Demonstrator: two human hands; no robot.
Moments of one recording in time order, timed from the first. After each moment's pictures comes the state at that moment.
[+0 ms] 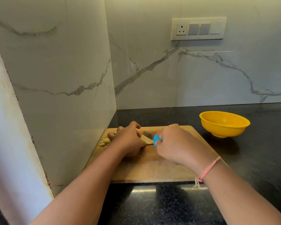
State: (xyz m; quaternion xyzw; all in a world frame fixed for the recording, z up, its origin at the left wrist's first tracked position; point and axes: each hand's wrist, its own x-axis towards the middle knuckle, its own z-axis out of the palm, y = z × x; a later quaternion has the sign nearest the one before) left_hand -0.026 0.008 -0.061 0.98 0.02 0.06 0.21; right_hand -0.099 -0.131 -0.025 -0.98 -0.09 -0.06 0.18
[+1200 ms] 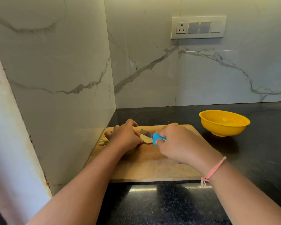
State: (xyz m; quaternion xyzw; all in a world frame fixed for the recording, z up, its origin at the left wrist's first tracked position) left_hand -0.014 0.015 -0.067 0.97 0.04 0.11 0.21; right_hand -0.103 -0.138 -0.025 -0.98 -0.10 -0.06 0.17
